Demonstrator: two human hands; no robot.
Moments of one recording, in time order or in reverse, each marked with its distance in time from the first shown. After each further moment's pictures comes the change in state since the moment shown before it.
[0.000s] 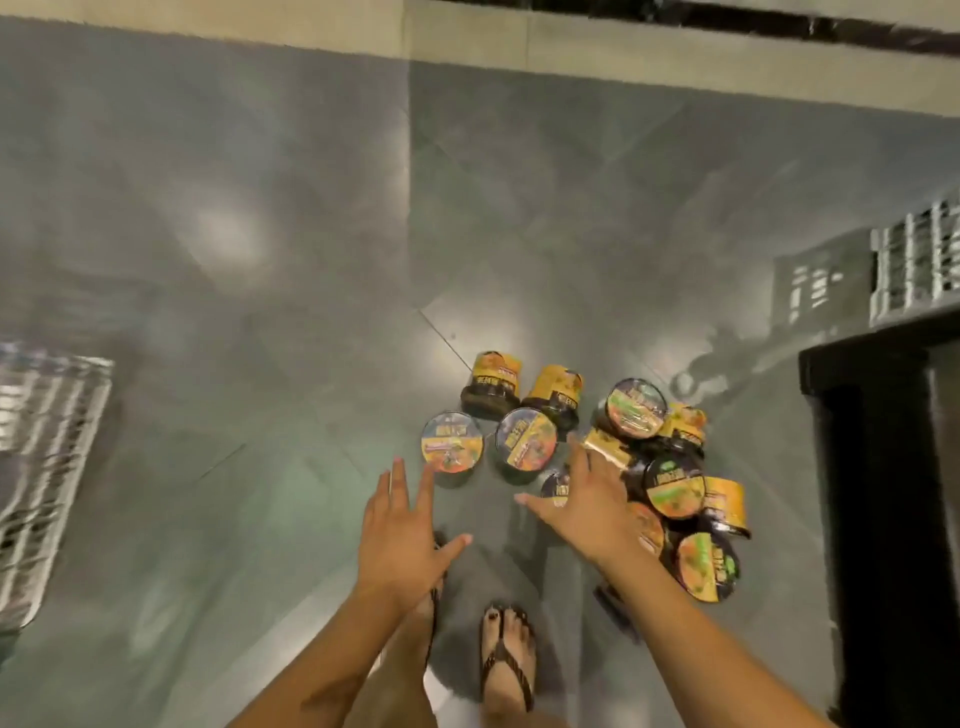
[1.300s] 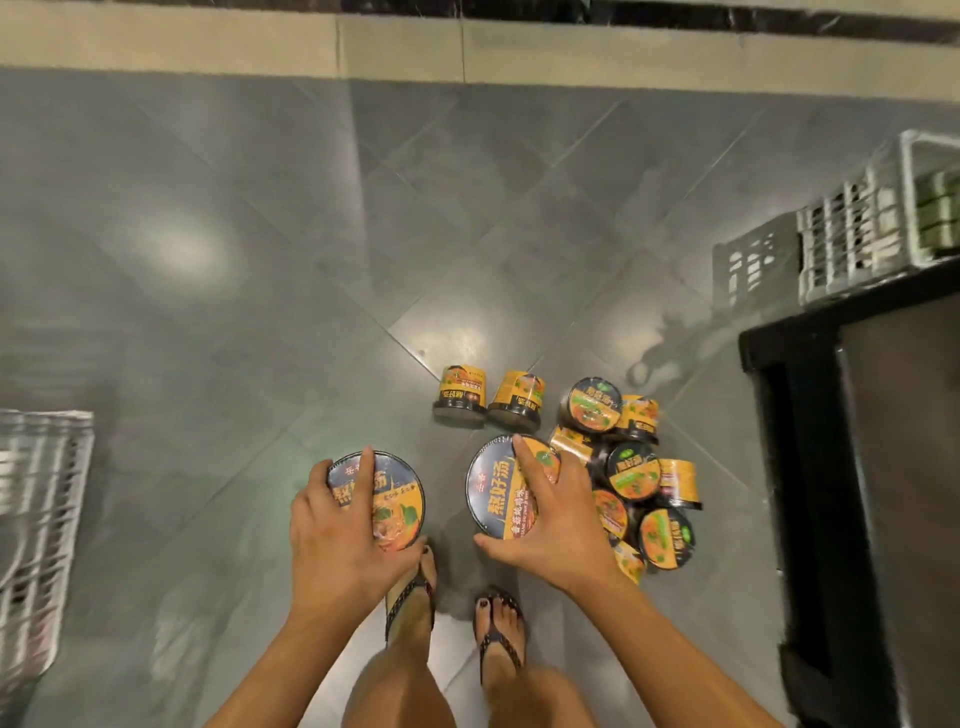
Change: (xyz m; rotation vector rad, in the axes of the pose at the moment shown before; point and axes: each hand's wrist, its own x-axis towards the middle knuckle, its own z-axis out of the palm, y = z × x) left_hand -0.026 0.002 -0.101 -0.100 0.303 -0.010; right_hand -0.057 -0.032 -0.062 0.224 0.136 -0.123
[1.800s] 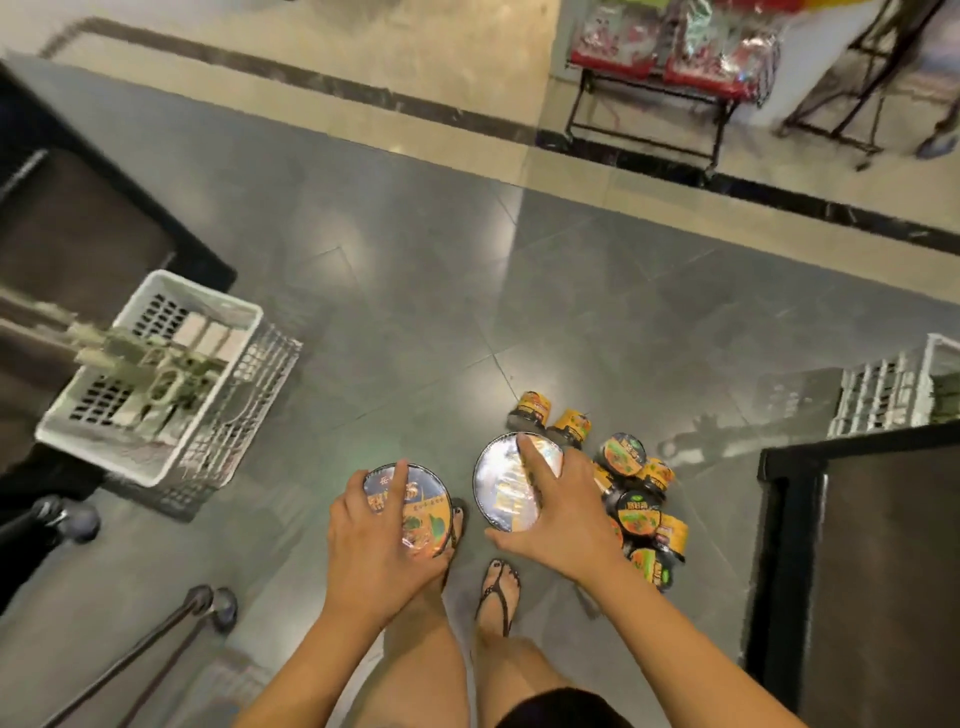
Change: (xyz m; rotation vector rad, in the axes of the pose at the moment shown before) left_hand -0.248 0.049 -0.209 -0.059 0.208 -0.257; right_hand -0.183 -0.155 -0.162 -0.097 -0.074 -0.421
